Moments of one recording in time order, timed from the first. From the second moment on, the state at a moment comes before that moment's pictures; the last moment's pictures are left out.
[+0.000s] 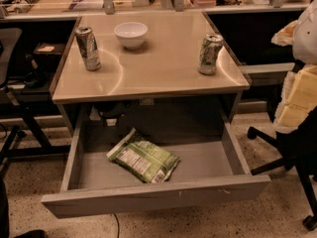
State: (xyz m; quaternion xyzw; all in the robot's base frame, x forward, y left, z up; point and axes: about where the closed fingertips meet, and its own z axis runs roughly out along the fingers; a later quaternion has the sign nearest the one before) arm 0.438 -0.216 0.980 -0.60 0.78 -0.04 0.16
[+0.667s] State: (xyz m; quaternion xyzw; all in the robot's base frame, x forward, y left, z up) arm 0.436 -0.206 0.973 -0.60 0.78 -0.03 0.17
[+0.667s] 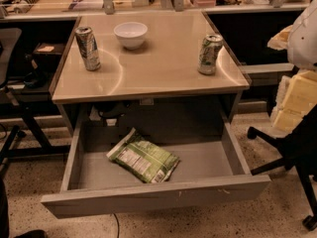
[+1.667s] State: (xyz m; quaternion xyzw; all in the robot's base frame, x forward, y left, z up) arm 0.422 -0.124 0.903 -0.63 0.76 0.01 0.15
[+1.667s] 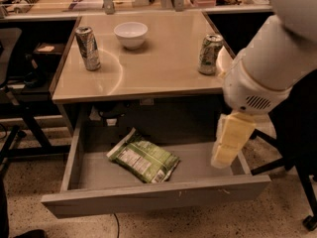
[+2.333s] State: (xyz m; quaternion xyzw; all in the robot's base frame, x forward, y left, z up) arm 0.428 -0.088 0.866 -0.62 0.76 0.03 0.16
